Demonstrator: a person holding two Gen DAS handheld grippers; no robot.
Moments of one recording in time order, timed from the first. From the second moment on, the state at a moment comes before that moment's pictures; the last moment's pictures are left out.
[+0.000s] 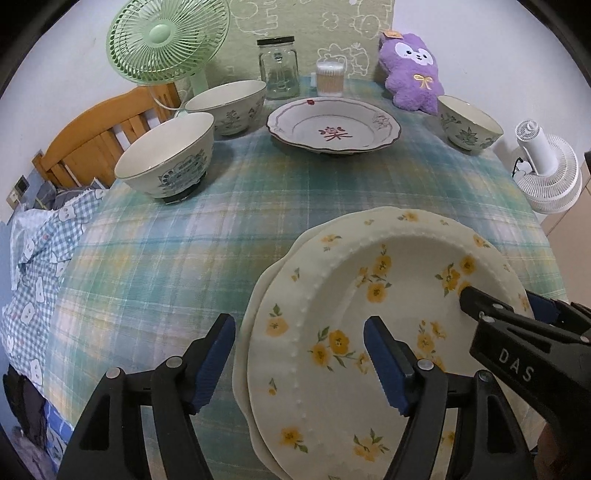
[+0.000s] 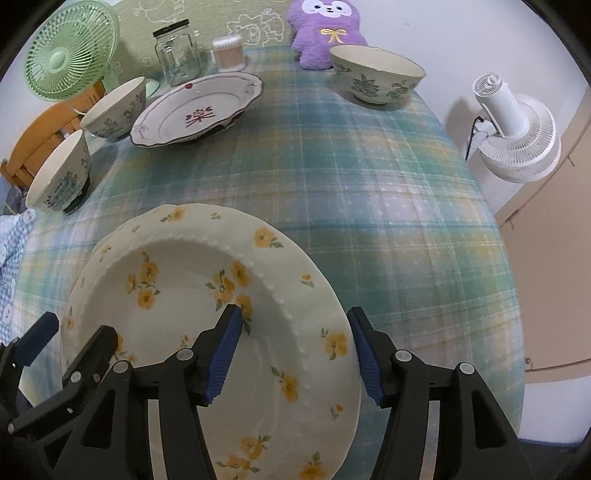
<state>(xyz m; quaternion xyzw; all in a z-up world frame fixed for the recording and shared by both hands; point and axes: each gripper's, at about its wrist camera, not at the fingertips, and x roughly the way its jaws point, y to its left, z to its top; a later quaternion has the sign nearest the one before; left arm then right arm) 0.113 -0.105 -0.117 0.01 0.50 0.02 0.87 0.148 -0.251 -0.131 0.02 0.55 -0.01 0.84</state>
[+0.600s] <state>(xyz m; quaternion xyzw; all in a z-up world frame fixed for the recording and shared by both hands) 0.100 -0.083 -0.075 -0.02 0.46 0.00 0.89 0.130 -0.237 -0.079 0.02 0.52 -0.02 0.86</state>
